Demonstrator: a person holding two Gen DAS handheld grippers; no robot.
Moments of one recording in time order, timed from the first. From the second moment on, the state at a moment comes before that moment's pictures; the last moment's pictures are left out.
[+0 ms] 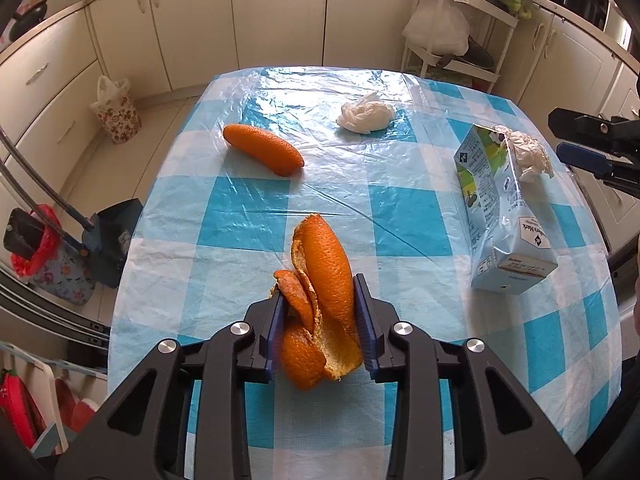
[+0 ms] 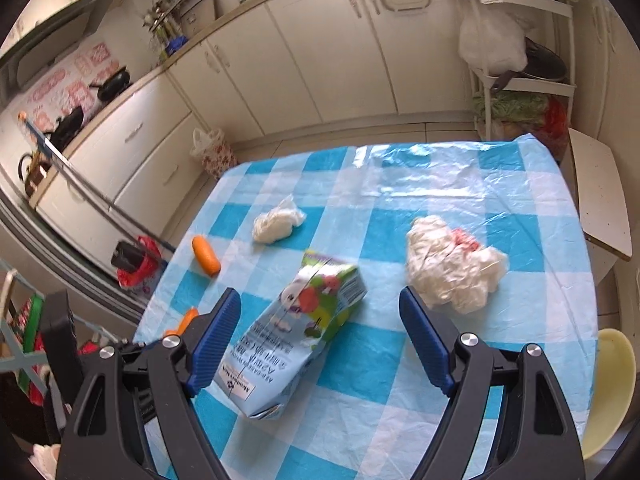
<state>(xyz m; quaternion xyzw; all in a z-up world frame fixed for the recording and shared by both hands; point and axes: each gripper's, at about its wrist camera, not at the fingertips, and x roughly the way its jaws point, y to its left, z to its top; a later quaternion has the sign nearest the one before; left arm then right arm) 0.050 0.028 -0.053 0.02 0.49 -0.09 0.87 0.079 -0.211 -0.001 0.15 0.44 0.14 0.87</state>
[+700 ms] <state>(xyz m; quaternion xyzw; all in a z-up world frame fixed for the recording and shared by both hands) 0.050 0.020 -0.056 0.04 0.48 -0.08 0.87 0.087 -0.166 -0.038 0.10 0.50 0.18 0.84</state>
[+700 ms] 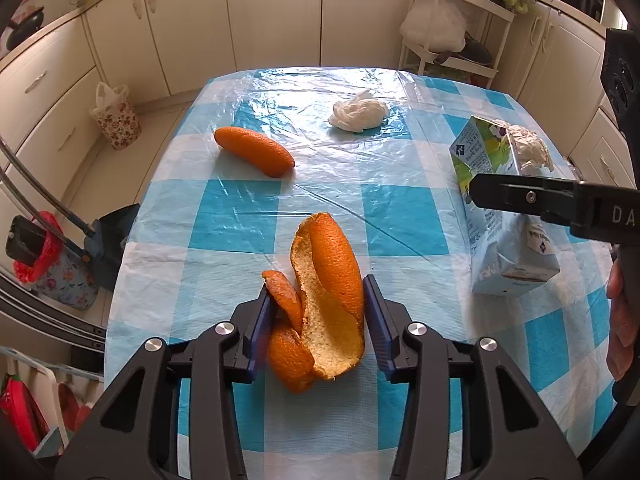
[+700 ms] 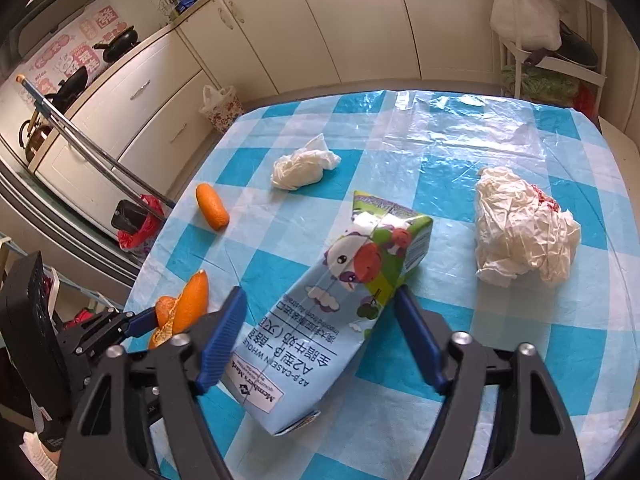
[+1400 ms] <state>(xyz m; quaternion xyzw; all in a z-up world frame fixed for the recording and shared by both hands) 0.050 0.020 -0.056 0.03 0.48 -0.09 0.87 0.093 -0.153 -0.009 0.02 0.46 0.22 0.86</state>
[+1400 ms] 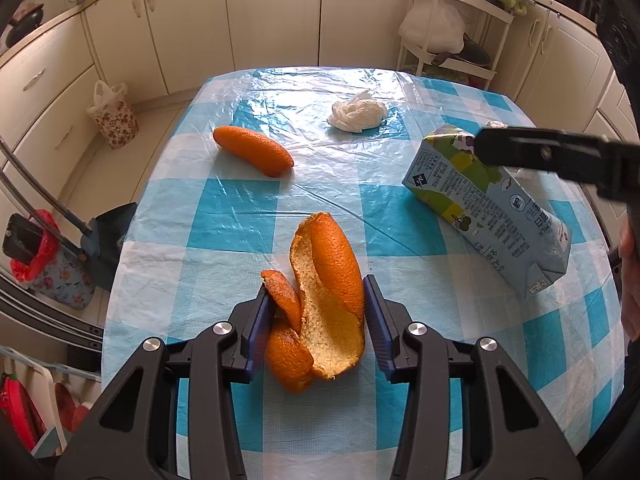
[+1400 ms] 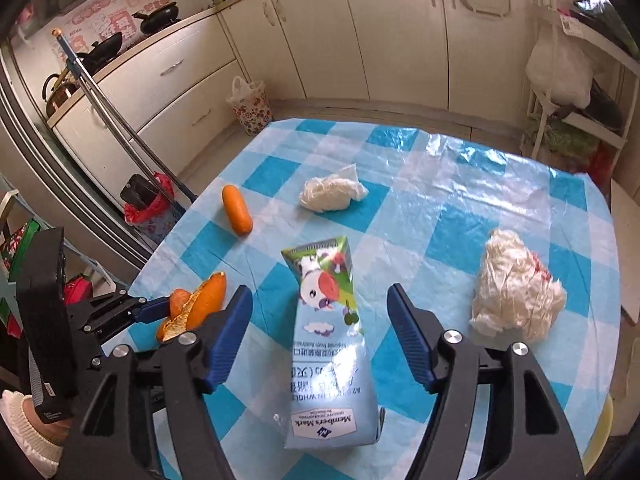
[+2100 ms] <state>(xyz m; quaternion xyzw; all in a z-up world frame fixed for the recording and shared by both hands) 0.052 0.029 -0.055 0.02 0.48 -0.12 0.87 0.133 -0.127 -0.016 -0.04 0.54 0.22 0.81</state>
